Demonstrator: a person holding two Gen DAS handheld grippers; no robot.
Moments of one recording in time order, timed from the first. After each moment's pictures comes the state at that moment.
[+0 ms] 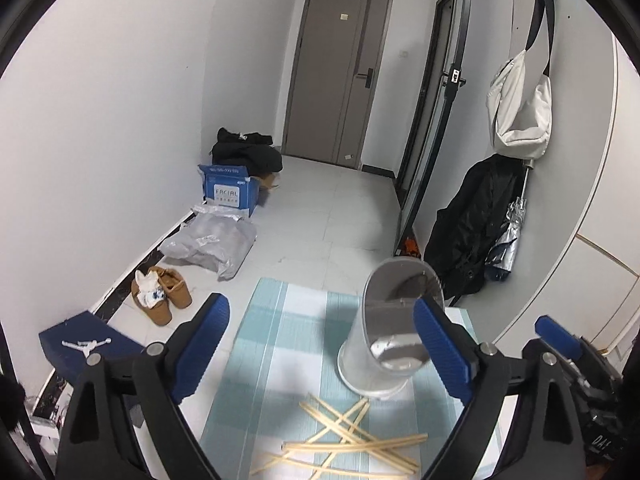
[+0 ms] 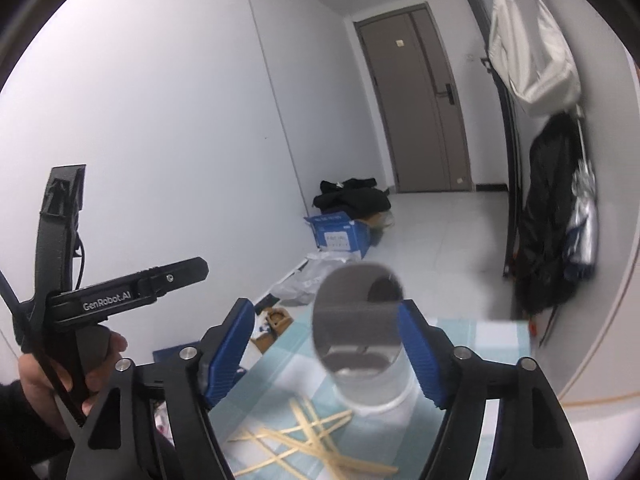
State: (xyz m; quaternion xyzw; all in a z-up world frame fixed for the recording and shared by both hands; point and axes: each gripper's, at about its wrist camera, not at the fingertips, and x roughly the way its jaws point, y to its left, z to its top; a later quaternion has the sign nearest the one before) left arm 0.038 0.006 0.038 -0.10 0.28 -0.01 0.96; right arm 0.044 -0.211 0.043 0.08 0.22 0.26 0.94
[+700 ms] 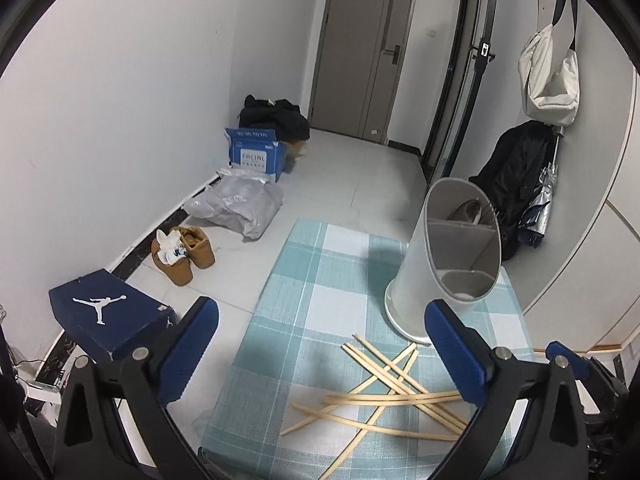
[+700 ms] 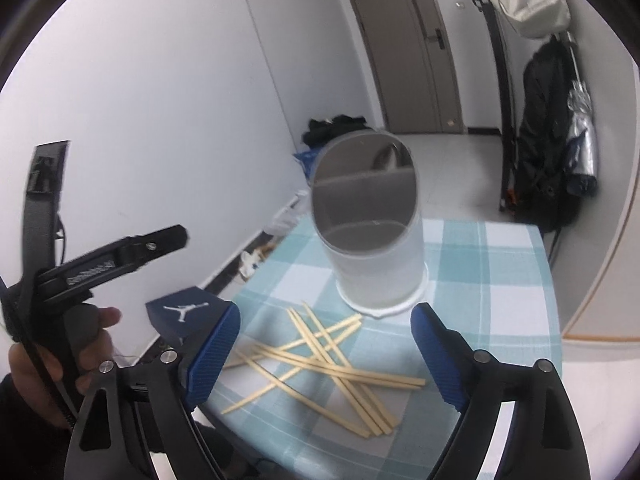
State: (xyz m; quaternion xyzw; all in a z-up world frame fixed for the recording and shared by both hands) left arm 0.019 0.028 -0.029 -0.10 0.32 0.03 0.94; right arm 0.017 -0.189 -0.038 0.07 0.32 0.24 0.91
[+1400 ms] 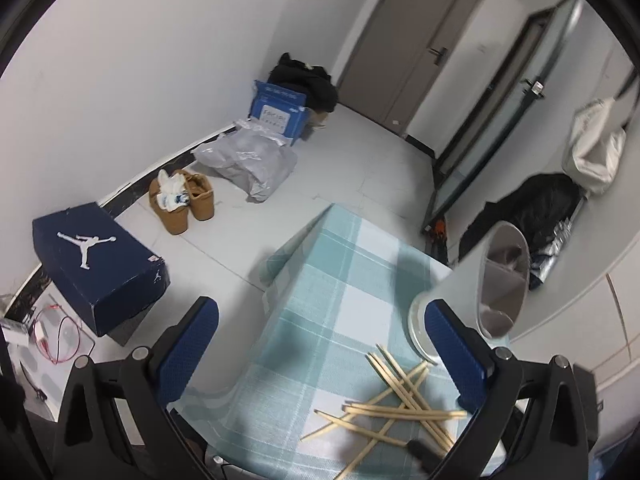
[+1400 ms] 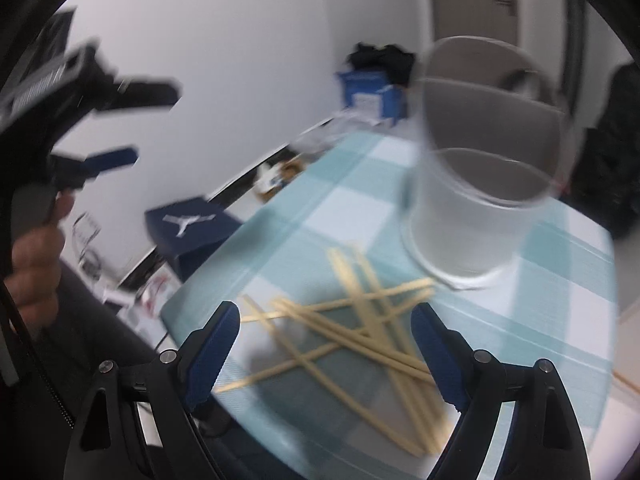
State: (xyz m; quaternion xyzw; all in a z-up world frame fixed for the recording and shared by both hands) left arm 0.042 0.105 -0.039 -0.23 0.36 0.04 0.90; right arm 0.045 -0.089 -0.086 -0.06 0.42 0.31 0.85
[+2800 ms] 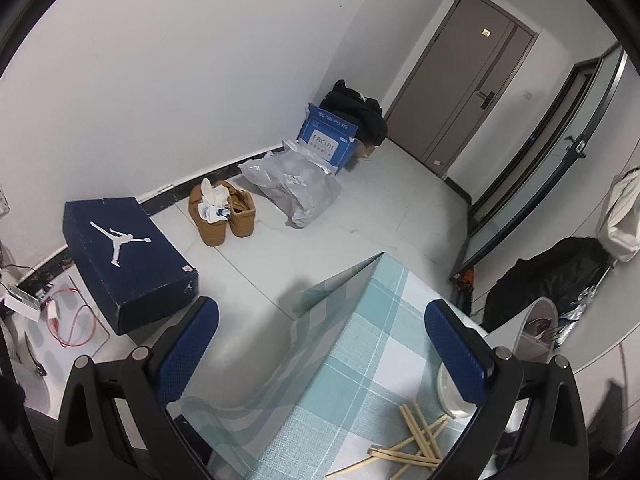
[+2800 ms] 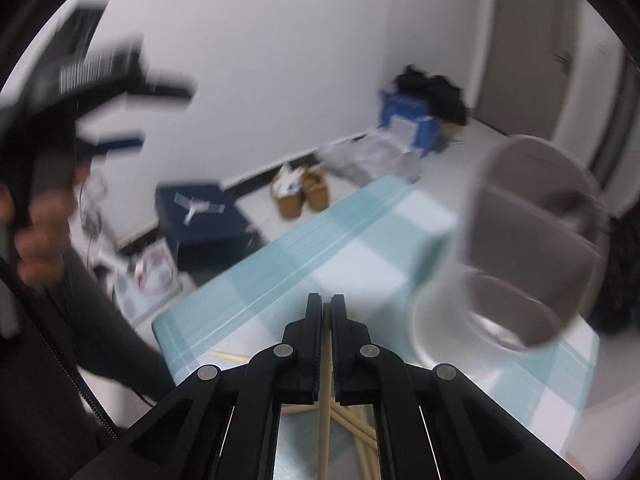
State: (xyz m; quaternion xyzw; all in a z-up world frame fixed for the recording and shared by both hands) left arm 0.042 0.143 -0.036 -0.27 0.33 0.12 0.90; right arm 0.077 -0.079 -0.050 -0.14 0.37 0.35 0.85
